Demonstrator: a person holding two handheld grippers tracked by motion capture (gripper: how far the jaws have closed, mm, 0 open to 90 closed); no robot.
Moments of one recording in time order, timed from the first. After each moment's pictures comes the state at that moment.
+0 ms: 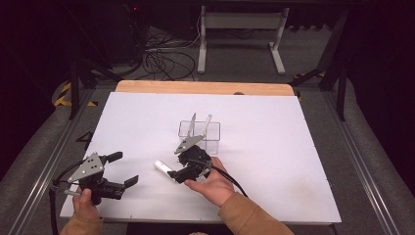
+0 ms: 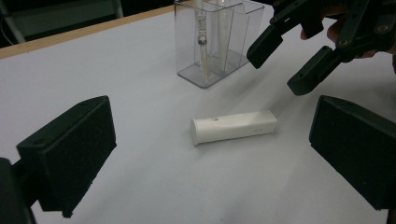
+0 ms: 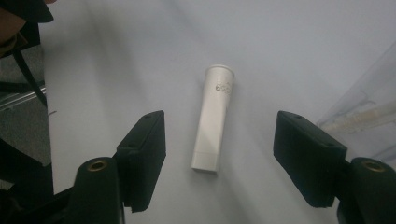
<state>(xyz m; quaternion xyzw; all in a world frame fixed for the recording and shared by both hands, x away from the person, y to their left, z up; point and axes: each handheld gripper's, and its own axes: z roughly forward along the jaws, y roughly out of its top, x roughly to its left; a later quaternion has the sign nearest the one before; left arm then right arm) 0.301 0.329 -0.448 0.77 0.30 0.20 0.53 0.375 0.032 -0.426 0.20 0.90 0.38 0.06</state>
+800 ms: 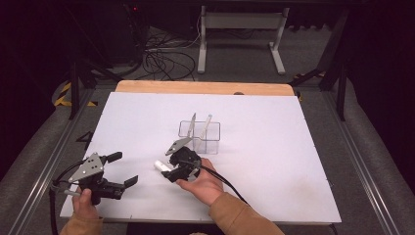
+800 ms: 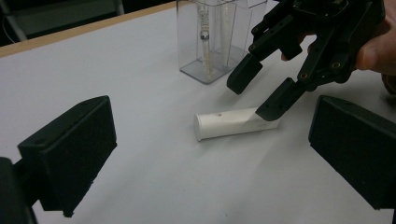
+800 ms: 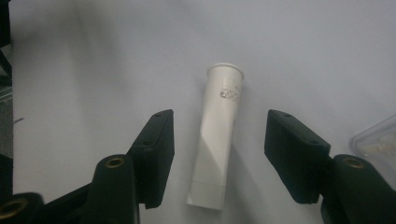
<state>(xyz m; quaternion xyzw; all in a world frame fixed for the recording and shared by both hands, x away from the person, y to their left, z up) 0.302 0.330 -0.450 0.77 0.30 0.21 0.52 0.385 0.058 -0.451 0.20 0.91 0.37 0.05</state>
